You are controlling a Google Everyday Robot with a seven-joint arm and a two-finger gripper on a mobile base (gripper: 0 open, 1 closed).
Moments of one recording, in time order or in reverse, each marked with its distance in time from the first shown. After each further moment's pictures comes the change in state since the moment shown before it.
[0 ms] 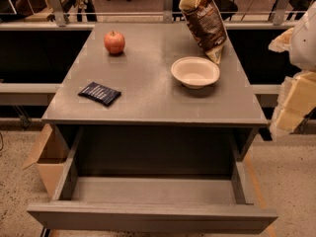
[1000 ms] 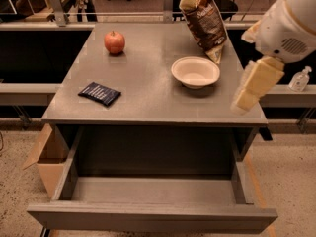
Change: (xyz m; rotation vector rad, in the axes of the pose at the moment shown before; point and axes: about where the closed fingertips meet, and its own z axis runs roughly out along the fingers) arm -0.050 -0.034 0.024 0.013 -0.149 0.051
